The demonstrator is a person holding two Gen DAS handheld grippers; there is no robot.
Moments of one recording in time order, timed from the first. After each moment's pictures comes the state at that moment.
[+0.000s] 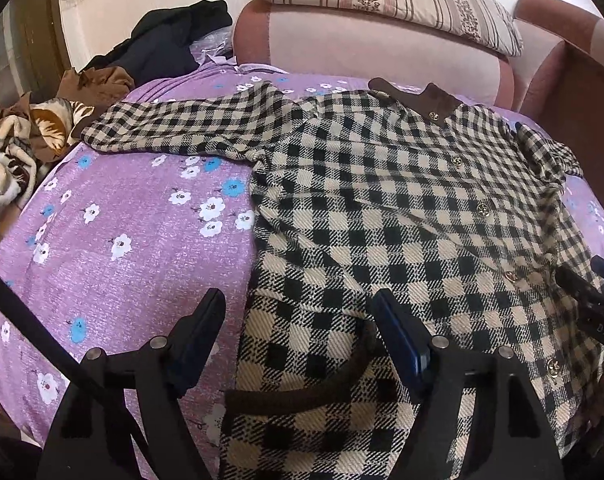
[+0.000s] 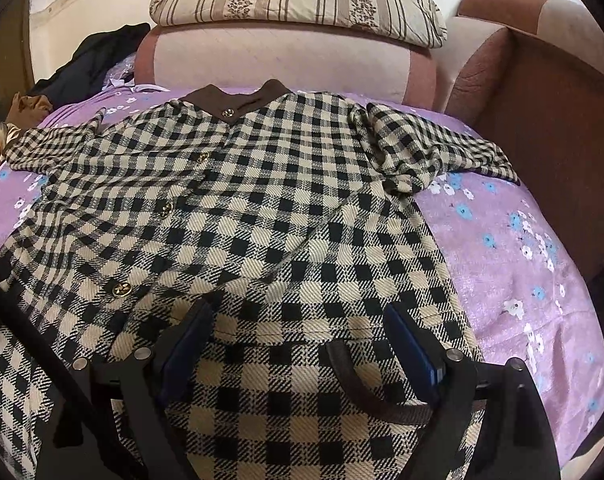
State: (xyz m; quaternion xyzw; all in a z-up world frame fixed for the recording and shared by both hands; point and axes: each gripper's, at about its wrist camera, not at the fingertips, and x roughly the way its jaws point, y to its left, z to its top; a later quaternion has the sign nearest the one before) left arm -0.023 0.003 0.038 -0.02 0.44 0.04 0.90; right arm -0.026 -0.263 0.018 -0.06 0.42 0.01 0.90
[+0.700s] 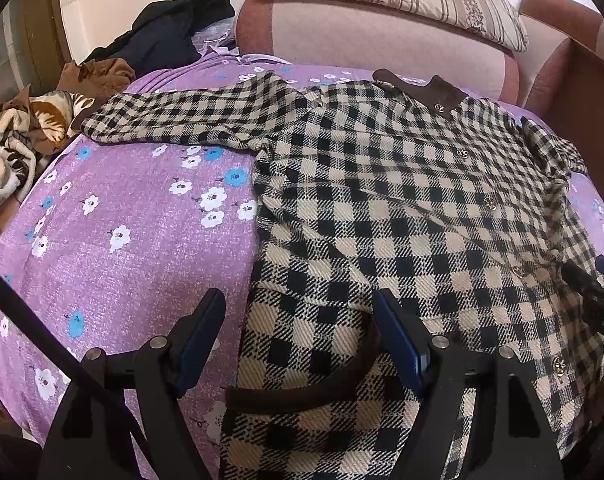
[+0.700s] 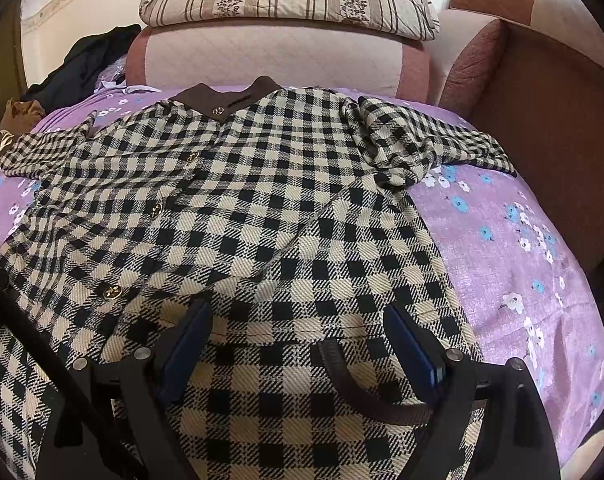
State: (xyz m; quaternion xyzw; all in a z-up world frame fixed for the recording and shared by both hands) left arm -0.022 0.002 0.029 -0.02 0.45 0.05 0.89; right arm -0.024 -0.267 0.015 -0.05 0.43 0.00 0.90
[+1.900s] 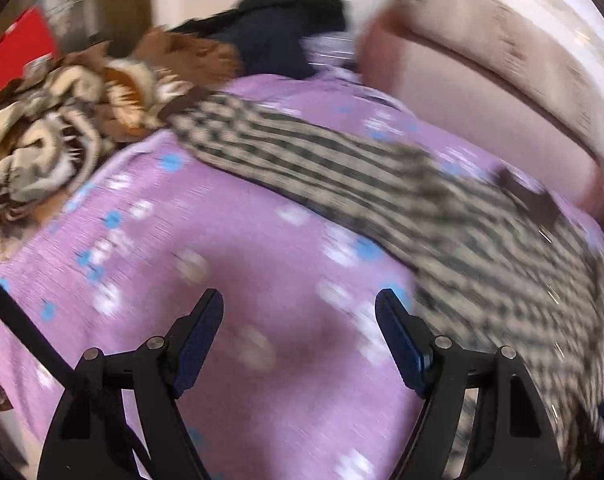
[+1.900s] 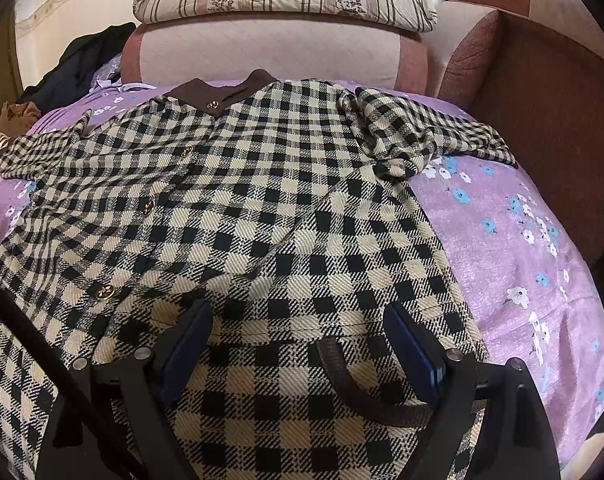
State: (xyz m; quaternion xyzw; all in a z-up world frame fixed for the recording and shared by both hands) left arm 0.045 0.147 0.062 -0.13 0.42 0.19 0.88; right arm -0.020 -0.269 0.008 -0.04 0.43 0.00 0.90
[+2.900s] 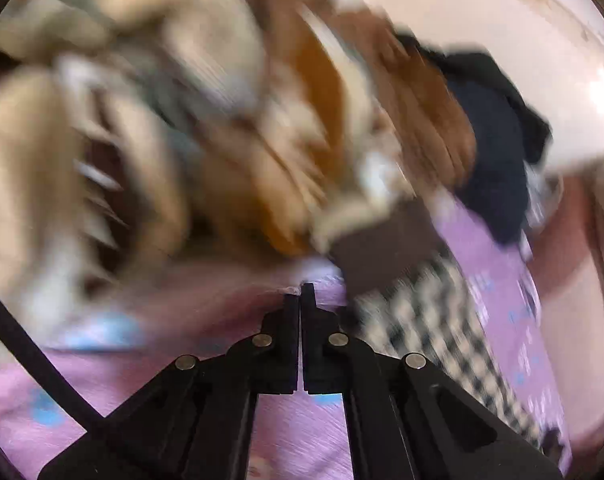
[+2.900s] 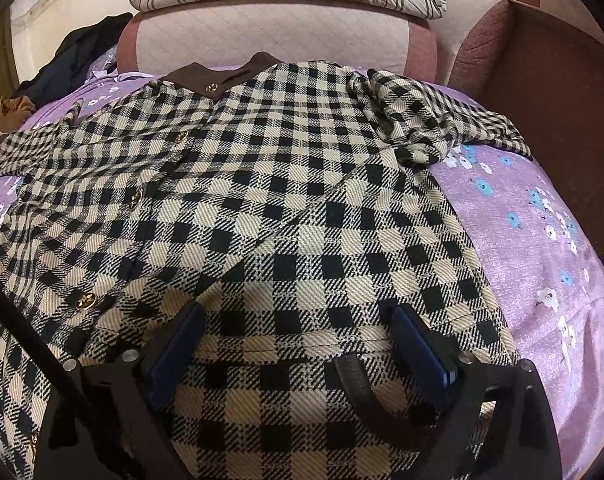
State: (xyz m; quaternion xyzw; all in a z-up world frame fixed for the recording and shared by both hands) left arm 0.123 0.399 0.042 -0.33 0.33 0.36 0.81; right arm 0.003 -0.264 -0.011 -0.03 0.45 0.00 0.89
